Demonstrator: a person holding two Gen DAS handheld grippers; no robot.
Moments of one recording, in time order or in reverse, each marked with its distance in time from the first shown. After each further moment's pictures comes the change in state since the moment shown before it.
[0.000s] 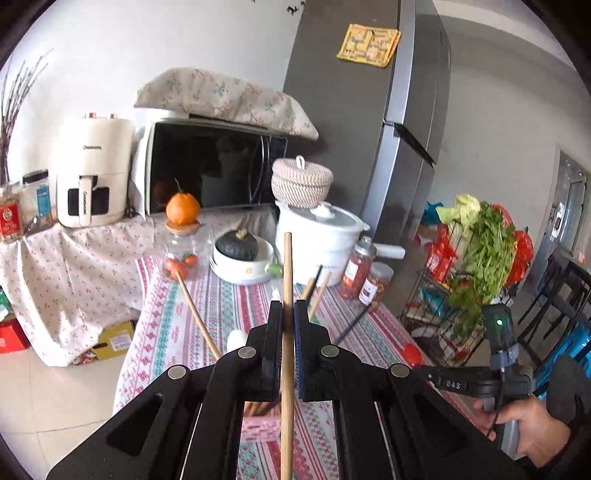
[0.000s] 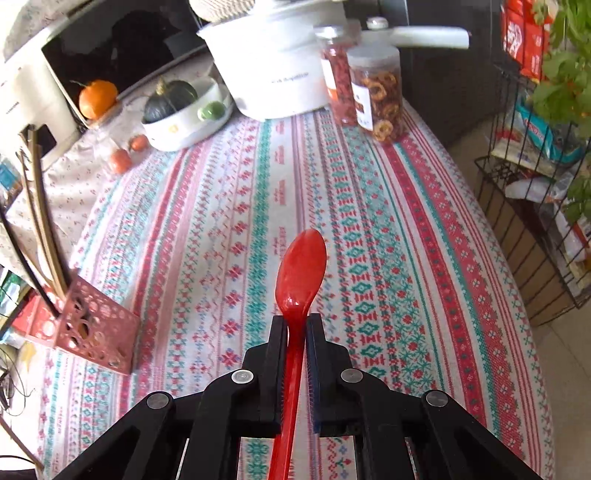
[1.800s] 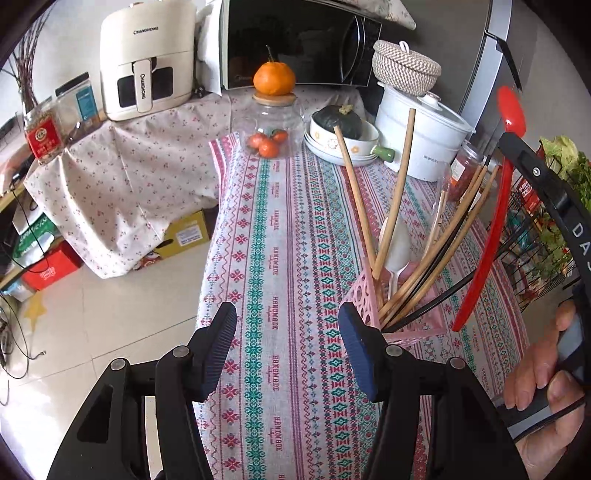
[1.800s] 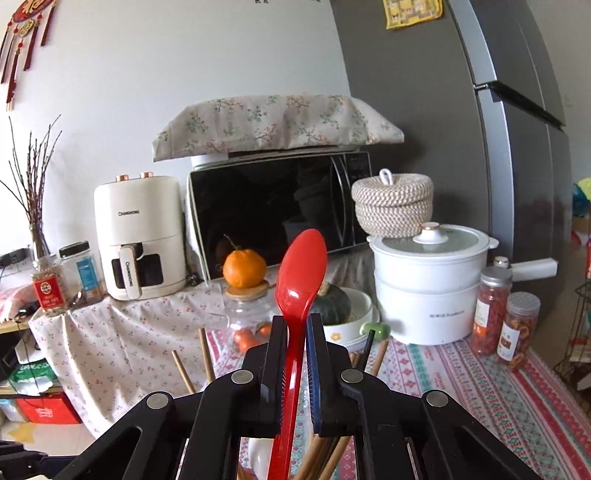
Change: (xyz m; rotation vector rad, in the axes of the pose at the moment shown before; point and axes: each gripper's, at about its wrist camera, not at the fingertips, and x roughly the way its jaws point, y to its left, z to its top) left arm 0.051 0.109 -0.045 -0.061 0.528 0.229; right arm -0.011 0.216 0.016 -0.191 -0.660 0.014
